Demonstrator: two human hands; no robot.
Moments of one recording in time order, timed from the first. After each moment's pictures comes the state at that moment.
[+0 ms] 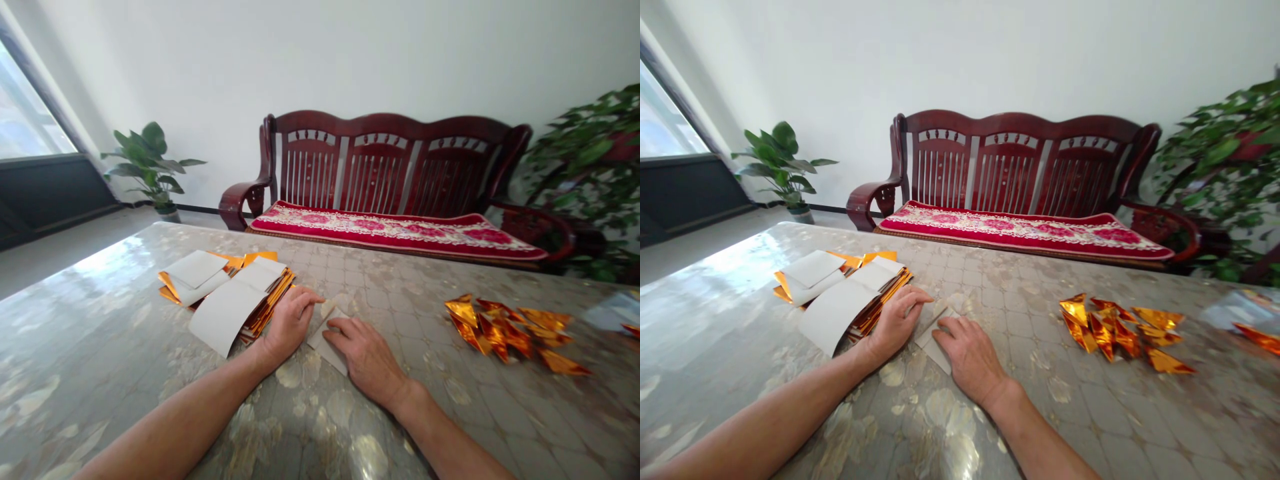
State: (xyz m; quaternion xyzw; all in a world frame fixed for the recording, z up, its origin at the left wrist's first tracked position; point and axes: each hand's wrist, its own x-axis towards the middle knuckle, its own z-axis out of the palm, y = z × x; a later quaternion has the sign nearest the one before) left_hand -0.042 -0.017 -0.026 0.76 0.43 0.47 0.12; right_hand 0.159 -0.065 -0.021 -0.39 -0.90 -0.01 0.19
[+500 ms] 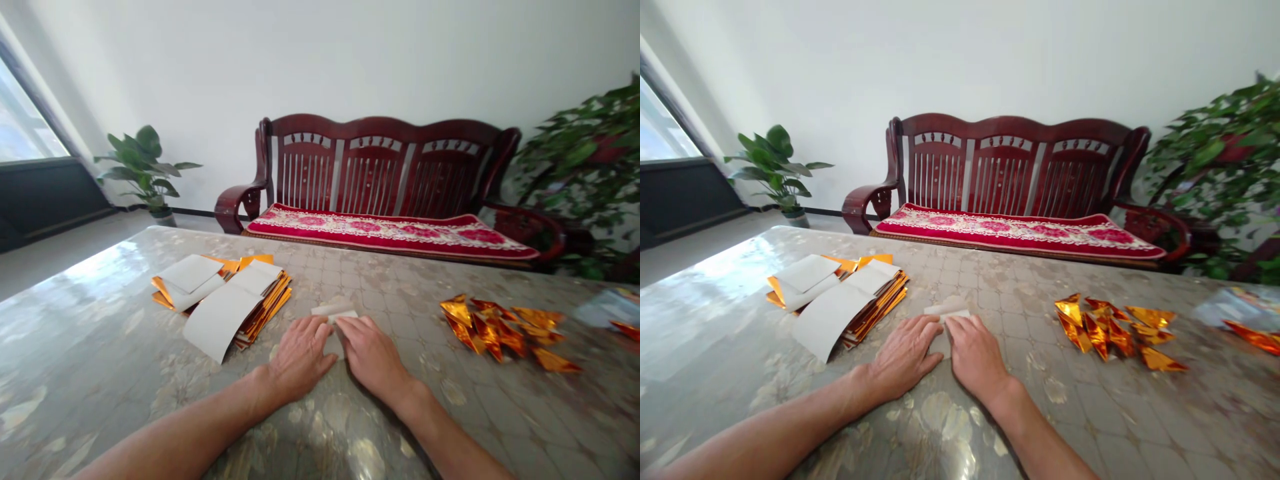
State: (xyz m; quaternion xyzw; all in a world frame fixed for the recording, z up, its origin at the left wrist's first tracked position) left_hand -0.017 -0.063 -0.017 0.87 0.45 0.18 0.05; right_hand 0.167 -0.061 -0.013 -0.51 -0.84 0.05 0.18
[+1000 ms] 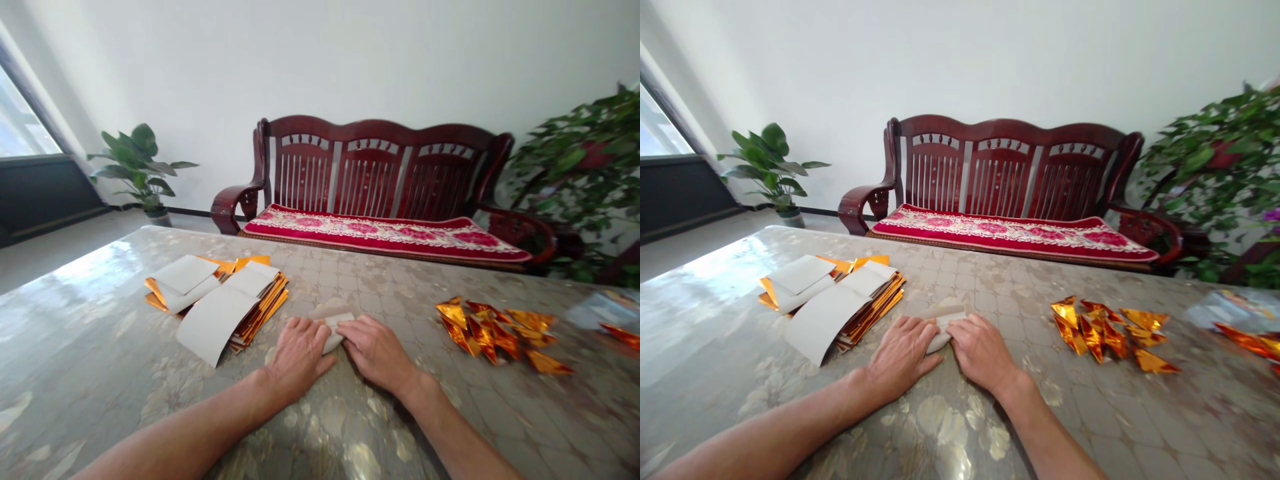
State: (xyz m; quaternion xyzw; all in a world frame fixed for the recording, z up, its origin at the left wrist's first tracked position) left_hand -0.012 -0.060 -0.009 0.88 0.46 0.11 -0.02; right_hand 0.186 -0.049 -0.010 -0.42 -0.89 0.03 0.16
